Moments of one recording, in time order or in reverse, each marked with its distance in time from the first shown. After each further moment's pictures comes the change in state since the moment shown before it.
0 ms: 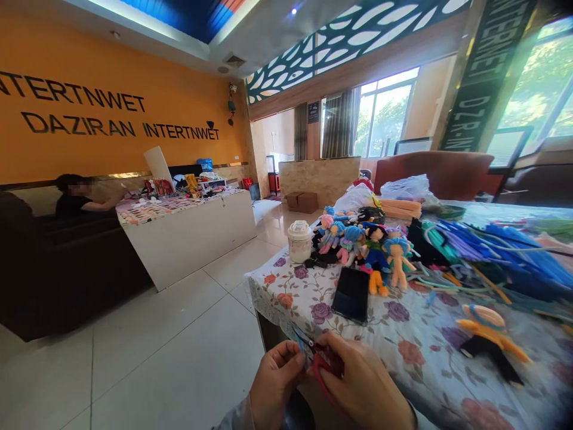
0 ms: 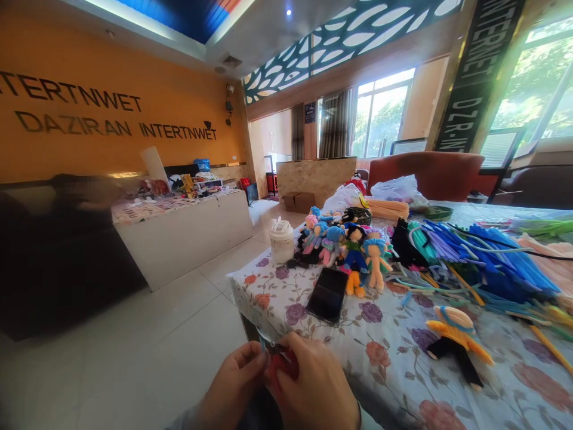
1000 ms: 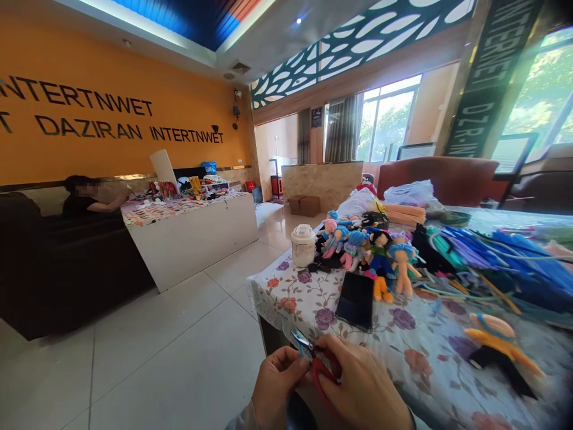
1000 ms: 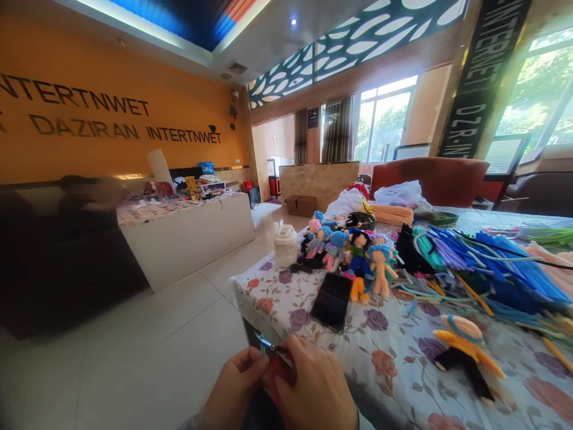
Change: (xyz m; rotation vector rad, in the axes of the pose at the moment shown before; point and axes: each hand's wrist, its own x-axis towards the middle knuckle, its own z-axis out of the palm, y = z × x) left_hand 0.005 -0.003 -0.007 0.043 0.084 0.050; right_hand 0.004 -0.017 0.000 -0.073 0.005 0.038
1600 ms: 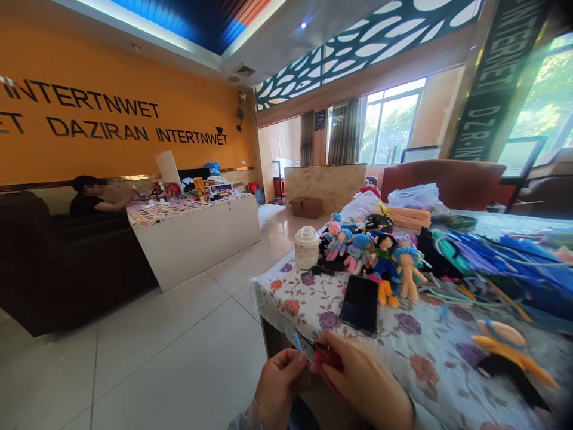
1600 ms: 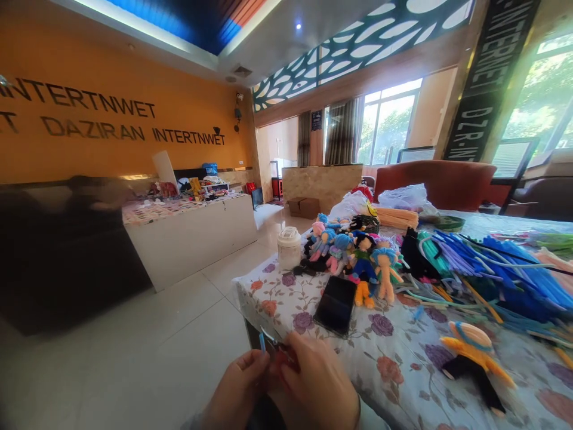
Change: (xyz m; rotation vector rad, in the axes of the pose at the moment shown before) left_hand 0.004 -0.002 -0.005 -0.071 0.092 -0.085; right_hand 0.016 0.012 0.002 -0.018 -0.087 -0.038
